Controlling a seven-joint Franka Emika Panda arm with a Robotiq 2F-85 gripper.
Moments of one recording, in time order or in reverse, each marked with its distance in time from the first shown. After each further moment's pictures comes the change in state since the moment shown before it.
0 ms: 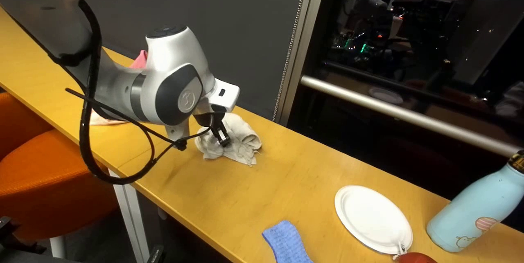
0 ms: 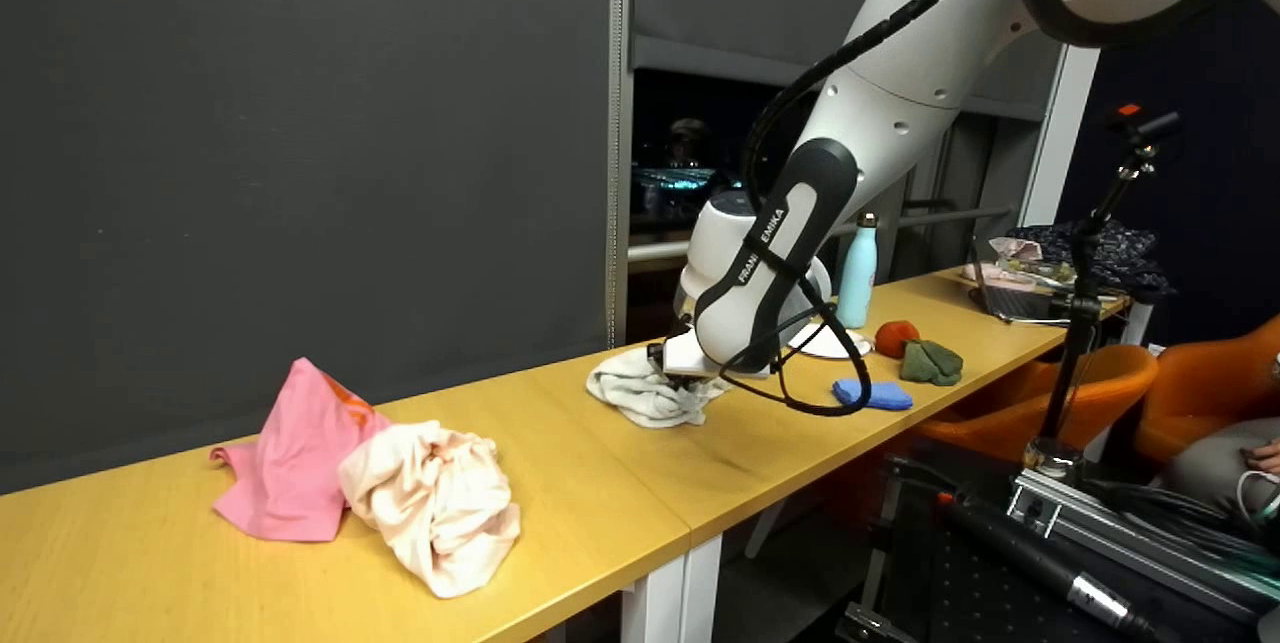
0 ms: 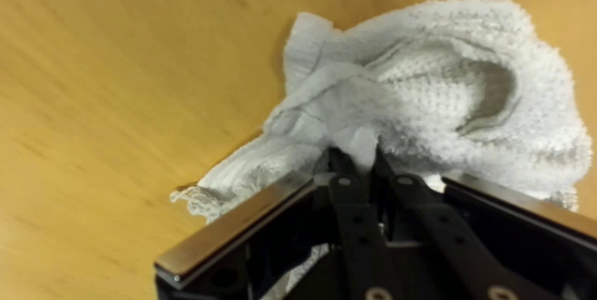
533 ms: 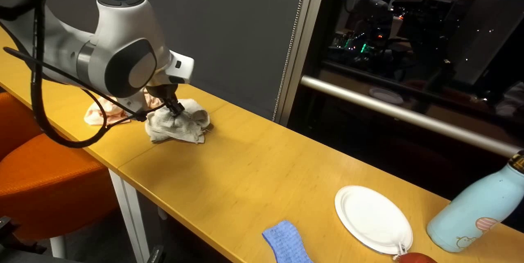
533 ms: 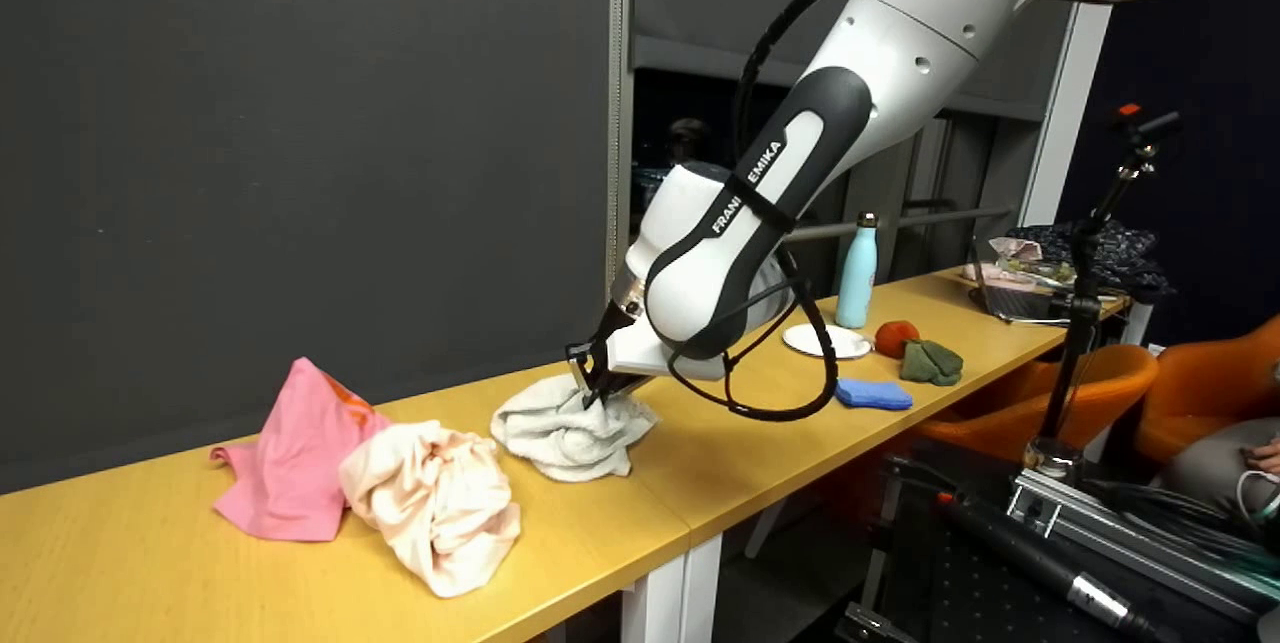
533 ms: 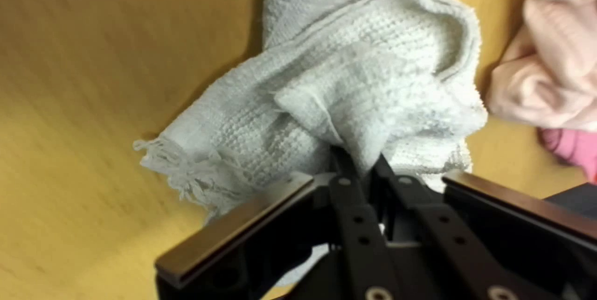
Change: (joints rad) arm -0.133 -0.107 0.338 0.008 0.005 0.034 -0.219
